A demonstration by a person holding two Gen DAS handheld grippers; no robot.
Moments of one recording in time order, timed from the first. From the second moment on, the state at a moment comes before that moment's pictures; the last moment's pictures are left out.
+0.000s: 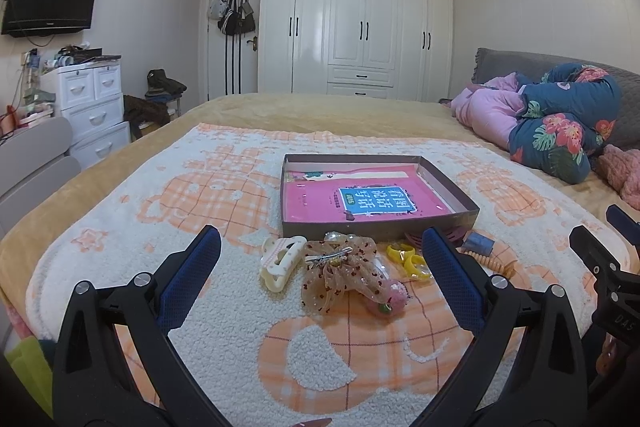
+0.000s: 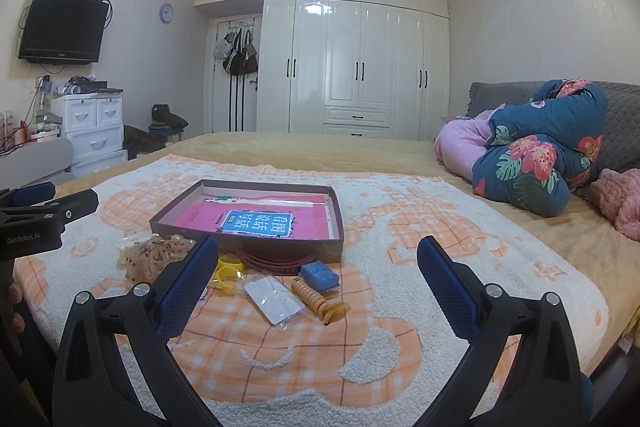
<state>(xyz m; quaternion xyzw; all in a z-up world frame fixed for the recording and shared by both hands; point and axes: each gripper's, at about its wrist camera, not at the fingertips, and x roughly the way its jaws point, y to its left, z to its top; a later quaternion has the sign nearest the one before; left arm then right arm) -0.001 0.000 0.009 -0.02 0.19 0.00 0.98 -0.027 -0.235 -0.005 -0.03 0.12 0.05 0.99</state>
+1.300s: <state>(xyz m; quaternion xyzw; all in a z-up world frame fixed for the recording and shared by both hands) 0.023 0.052 -0.016 -0.10 0.26 -0.01 0.96 0.029 -0.180 -0.039 -0.10 0.21 0.15 0.96</state>
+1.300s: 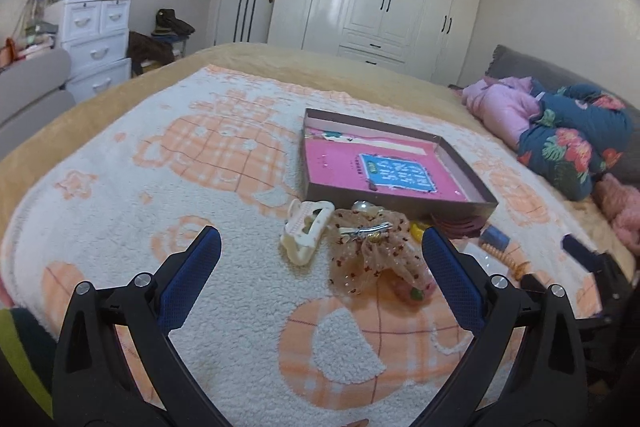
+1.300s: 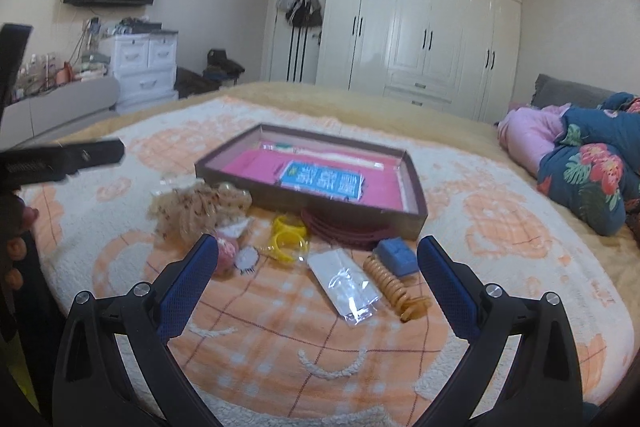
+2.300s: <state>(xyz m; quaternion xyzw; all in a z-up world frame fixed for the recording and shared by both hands) 0.100 0.018 -0.066 -0.10 0.38 -0.08 0.92 0.100 -0.187 -0.097 -0.12 0.34 0.21 0.91</state>
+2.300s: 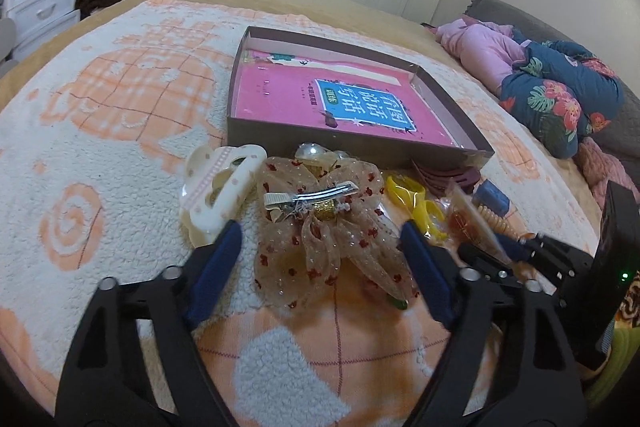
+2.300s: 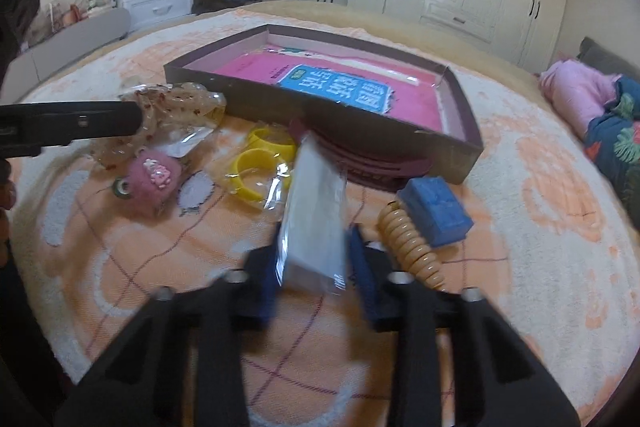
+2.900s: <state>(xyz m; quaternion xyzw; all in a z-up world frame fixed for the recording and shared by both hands) 0.077 0.016 -0.026 -0.09 0.31 -0.14 0.94 0.083 -0.204 -0.074 -0.08 0.31 0.21 0.92</state>
